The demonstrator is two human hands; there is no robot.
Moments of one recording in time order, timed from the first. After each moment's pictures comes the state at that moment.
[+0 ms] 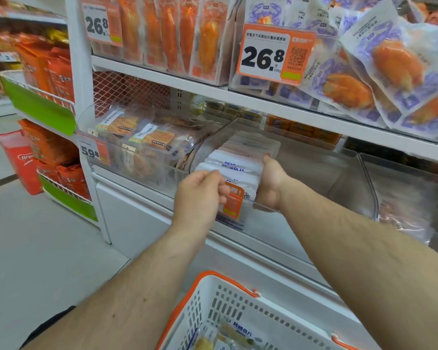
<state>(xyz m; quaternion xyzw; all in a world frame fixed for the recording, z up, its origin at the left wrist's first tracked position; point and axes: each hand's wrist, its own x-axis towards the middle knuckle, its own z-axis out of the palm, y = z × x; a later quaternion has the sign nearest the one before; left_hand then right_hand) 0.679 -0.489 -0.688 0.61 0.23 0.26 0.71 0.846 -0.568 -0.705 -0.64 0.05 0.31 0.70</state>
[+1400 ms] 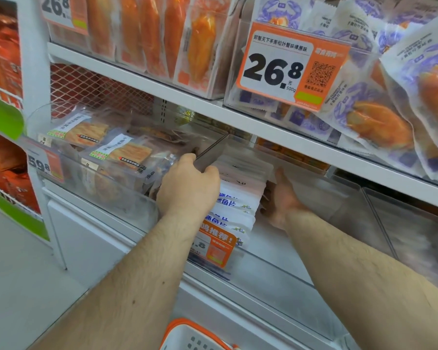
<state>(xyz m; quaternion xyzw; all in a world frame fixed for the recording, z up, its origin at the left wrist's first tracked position) 0.782 -0.444 -0.675 0.79 0.31 0.25 0.46 0.957 -0.578 -0.734 -0.71 0.05 0.17 0.68</state>
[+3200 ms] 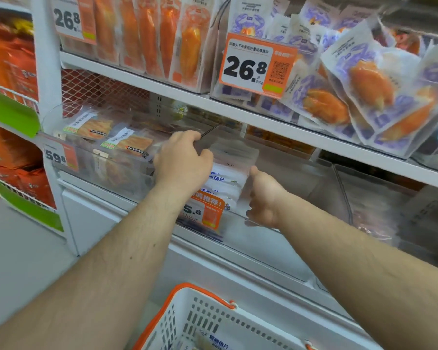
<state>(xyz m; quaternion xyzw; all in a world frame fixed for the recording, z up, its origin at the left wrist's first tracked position) 0.742 -0.448 -0.659 0.86 0.20 0.30 0.36 0.815 -0.594 -0.674 -0.74 0.09 0.28 0.60</state>
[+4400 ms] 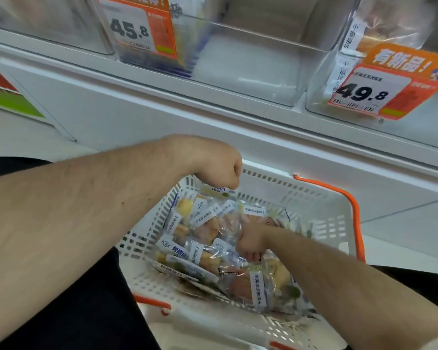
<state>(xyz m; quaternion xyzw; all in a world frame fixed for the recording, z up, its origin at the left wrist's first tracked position) 0.668 -0.594 -0.788 0.92 -0.10 -0.35 0.12 0.652 -0.762 -0.984 -0.83 -0.14 0.54 0.04</state>
